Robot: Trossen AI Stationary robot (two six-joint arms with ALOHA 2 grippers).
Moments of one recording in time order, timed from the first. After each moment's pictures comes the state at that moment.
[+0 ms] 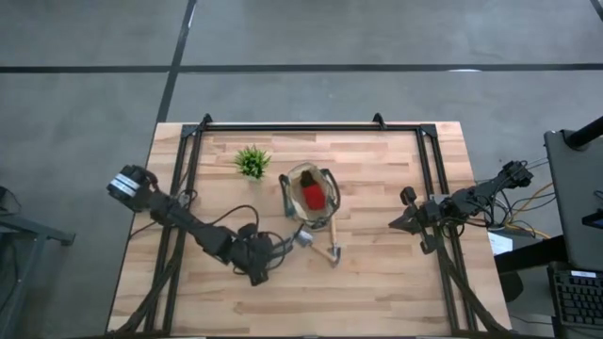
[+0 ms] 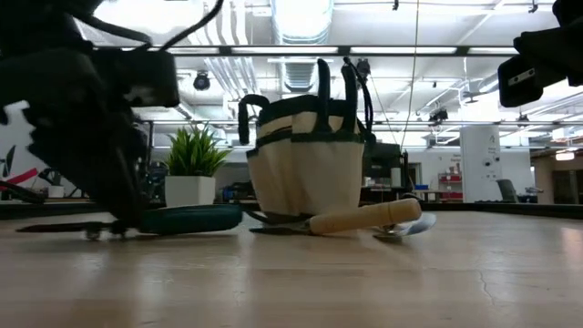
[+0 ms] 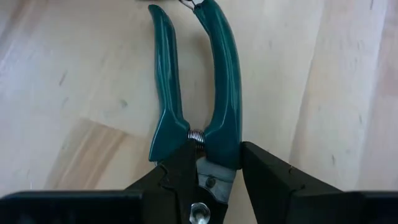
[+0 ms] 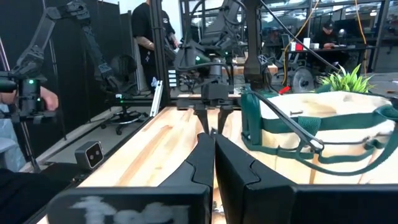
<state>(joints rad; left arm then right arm) -0.54 1.74 0.80 -0.29 -0.27 -0.82 0.50 0.03 0.01 0.06 0.26 0.10</state>
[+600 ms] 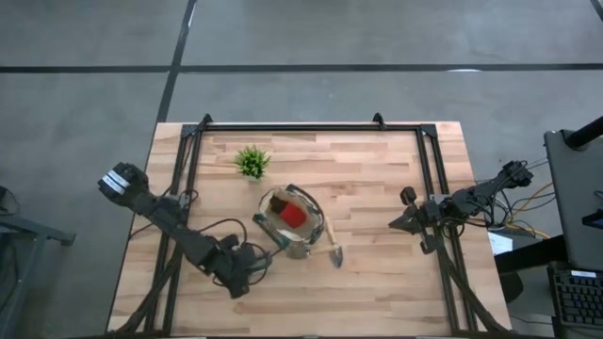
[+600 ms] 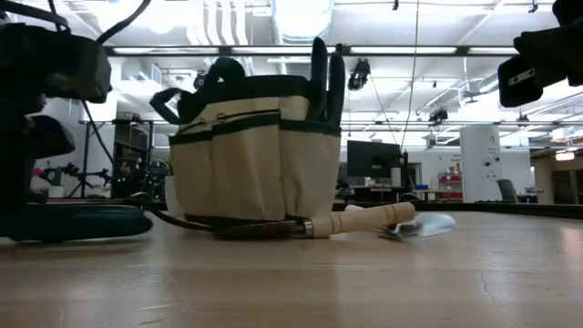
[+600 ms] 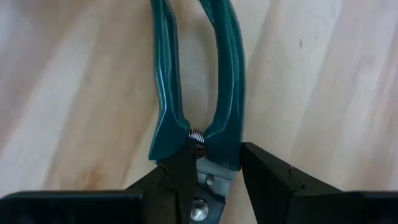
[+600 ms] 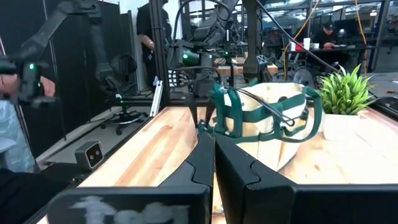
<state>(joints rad) -0.67 1.54 0.79 -0.46 -0.20 -1.04 0.50 0.03 0.01 0.06 0.26 0.10</state>
